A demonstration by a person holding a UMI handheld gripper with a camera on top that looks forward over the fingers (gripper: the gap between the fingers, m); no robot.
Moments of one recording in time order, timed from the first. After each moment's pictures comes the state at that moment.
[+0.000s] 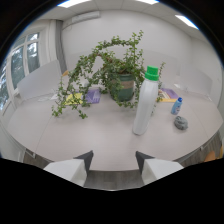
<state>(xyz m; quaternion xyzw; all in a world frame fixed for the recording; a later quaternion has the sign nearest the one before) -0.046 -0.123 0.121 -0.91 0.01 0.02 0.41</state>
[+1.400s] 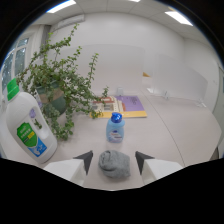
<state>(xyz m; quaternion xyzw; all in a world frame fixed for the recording) 0.304 0.033 0.073 -0.90 0.02 -0.03 0.44</state>
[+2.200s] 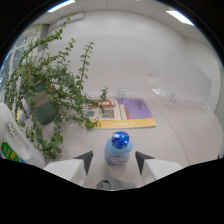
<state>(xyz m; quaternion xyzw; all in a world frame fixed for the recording) 0.310 0.122 0.041 -0.90 0.02 -0.03 0.44</state>
